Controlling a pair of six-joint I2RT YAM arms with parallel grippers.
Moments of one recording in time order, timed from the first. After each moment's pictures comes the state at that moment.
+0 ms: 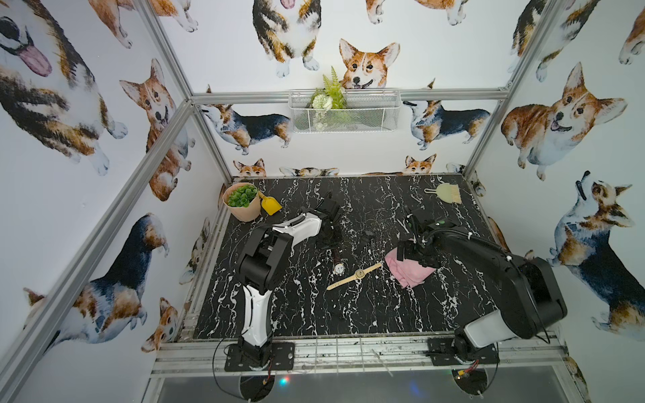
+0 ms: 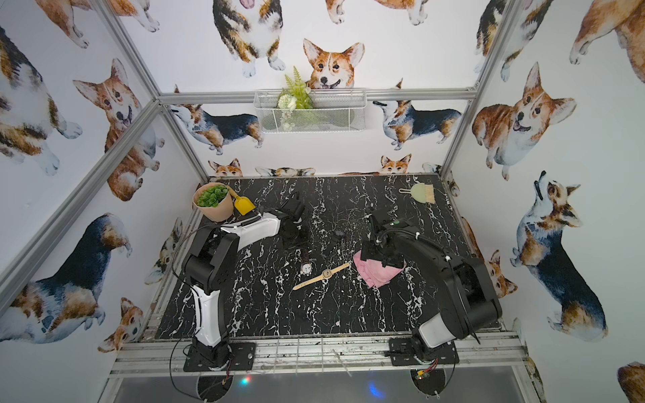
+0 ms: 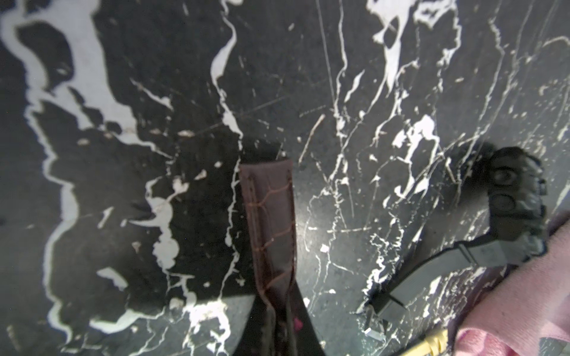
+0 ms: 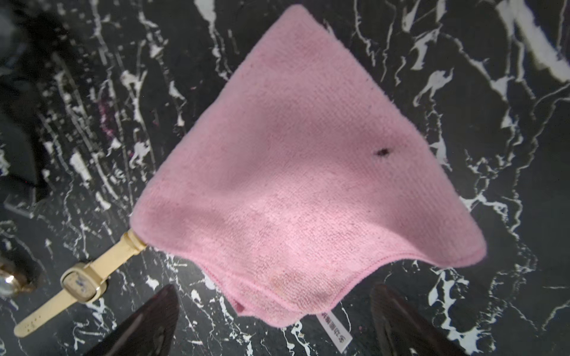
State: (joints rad) left arm -0.52 2.02 1.37 -0.64 0.20 -0.69; right arm 0.43 1.55 1.04 -0.90 0.02 0.63
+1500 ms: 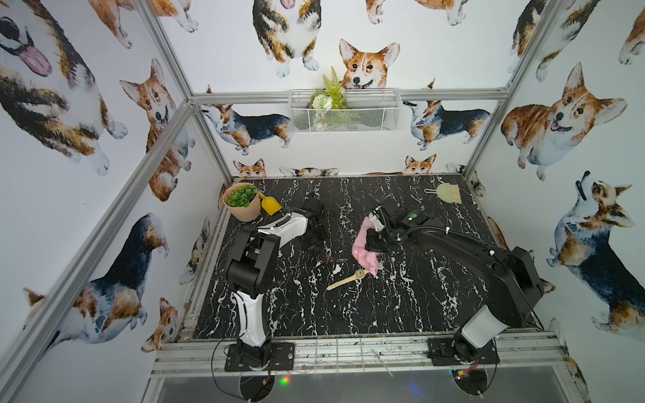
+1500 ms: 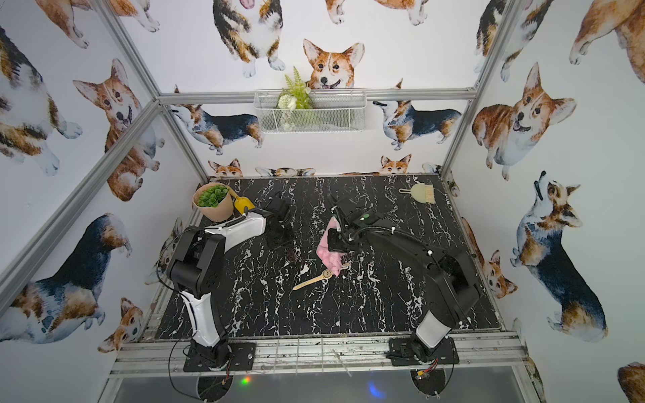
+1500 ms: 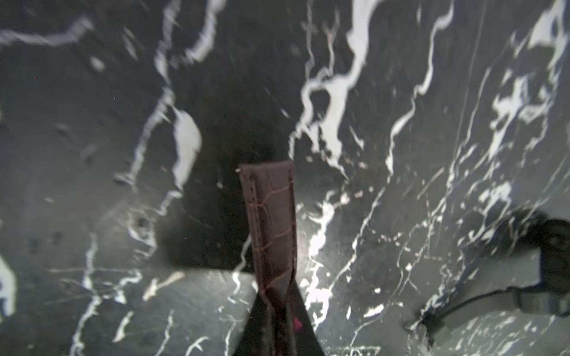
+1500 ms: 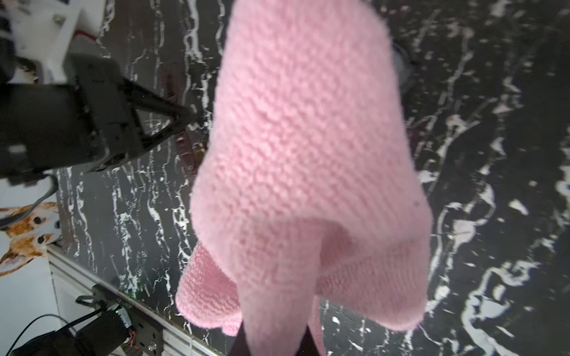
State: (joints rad) left arm -0.40 1.93 1.30 -0.67 0.13 -0.76; right arm 0.73 1.64 1.32 -0.76 -0.20 0.65
